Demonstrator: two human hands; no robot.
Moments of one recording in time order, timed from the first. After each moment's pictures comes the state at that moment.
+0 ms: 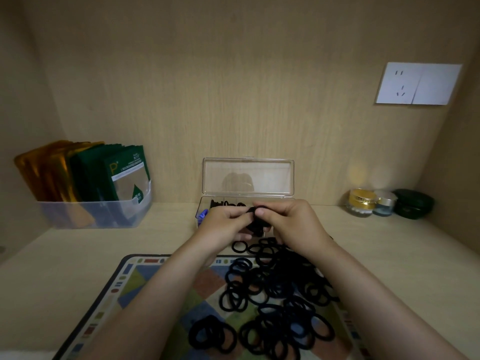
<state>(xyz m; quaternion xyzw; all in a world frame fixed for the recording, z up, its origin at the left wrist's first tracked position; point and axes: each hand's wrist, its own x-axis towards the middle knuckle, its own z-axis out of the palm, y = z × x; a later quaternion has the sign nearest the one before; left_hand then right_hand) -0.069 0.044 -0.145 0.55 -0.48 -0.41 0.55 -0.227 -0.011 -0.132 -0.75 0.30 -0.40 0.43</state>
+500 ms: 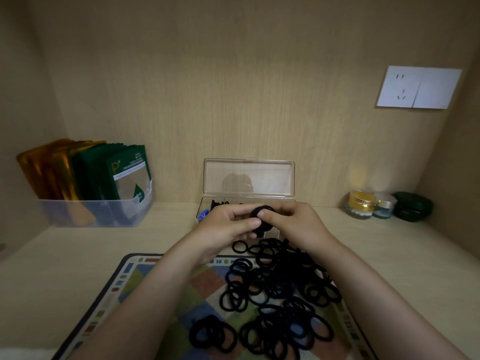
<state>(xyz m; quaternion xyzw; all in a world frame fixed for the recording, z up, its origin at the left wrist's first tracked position) -0.062 0.048 -0.142 0.47 -0.54 -0.46 0.52 -0.233 -0.015 -0.129 -0.73 0.38 -0.35 0.44</state>
